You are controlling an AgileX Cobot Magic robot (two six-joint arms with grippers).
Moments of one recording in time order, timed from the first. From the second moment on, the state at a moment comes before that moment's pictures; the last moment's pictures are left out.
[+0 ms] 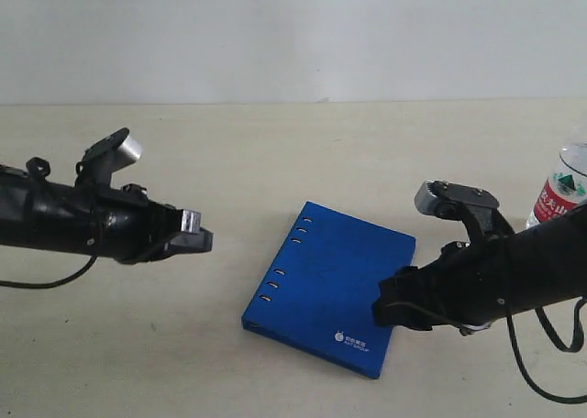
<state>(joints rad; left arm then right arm) -0.39 1.79 -0.72 -1.74 0.59 1.57 0.16 1.68 -0.58 1.44 0.46 -1.25</state>
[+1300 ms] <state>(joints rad) -0.39 2.08 -0.95 -1.74 0.83 1.50 0.08 1.76 -0.58 1.74 0.50 -1.35</state>
